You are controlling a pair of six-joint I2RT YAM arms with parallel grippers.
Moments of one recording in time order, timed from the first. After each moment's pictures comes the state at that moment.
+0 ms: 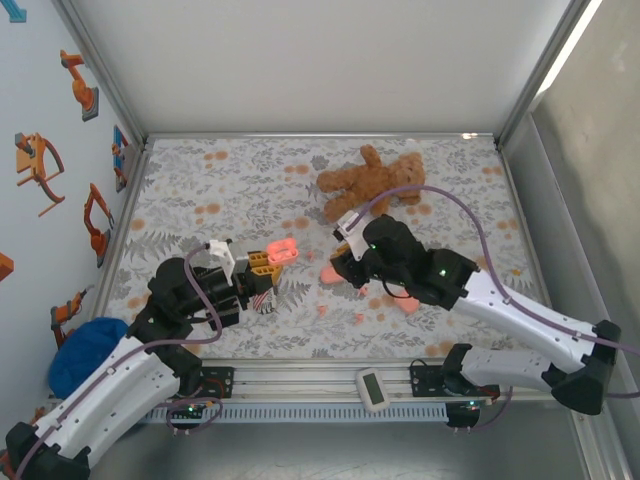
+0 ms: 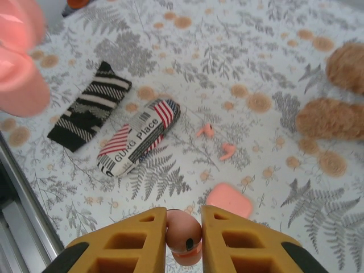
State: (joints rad) left arm -0.64 0.55 0.41 0.08 0.56 -0.09; right arm 0.99 1.08 1.07 -0.60 0.03 0.12
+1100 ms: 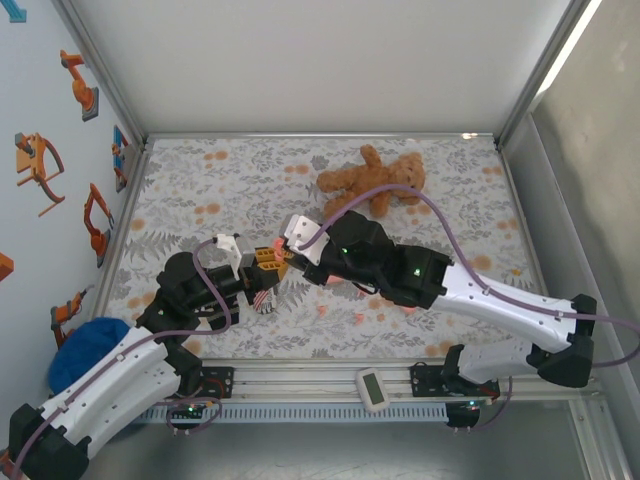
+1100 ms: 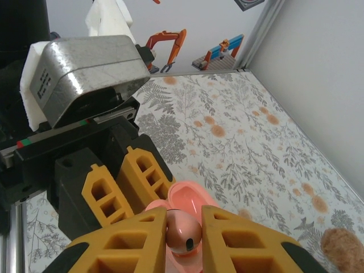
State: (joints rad) left arm -0.65 0.64 0.41 0.19 0.57 -0.13; right arm 1.19 1.27 1.28 -0.41 0.11 -0.24
